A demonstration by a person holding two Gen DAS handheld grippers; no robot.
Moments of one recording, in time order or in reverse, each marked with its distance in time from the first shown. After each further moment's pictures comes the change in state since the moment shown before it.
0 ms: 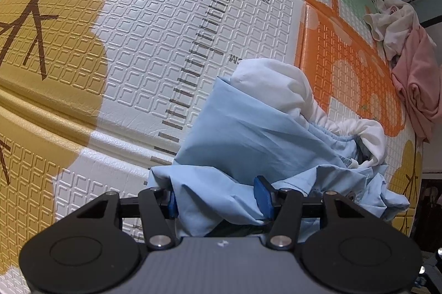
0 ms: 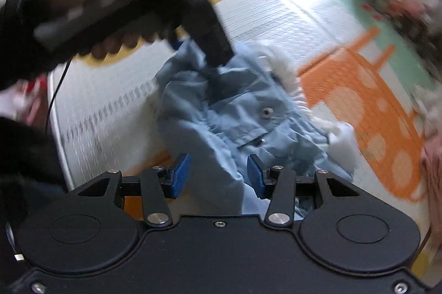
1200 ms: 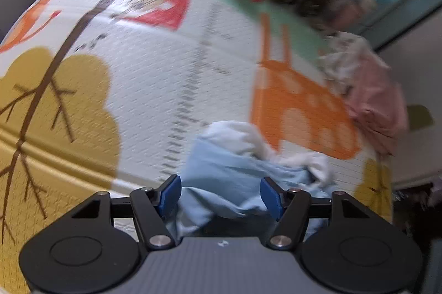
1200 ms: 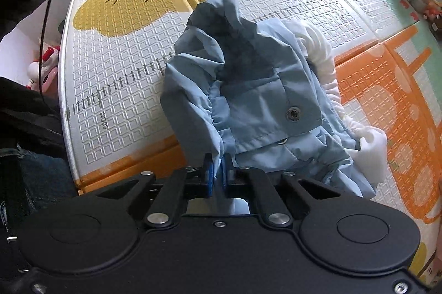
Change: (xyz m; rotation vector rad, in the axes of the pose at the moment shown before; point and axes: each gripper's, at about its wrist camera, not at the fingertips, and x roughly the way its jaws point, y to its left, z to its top) left arm -0.110 -0.016 -0.005 0.146 -0.214 -0.116; right arm 0.034 -0.003 0.002 -0.057 0.070 0.097
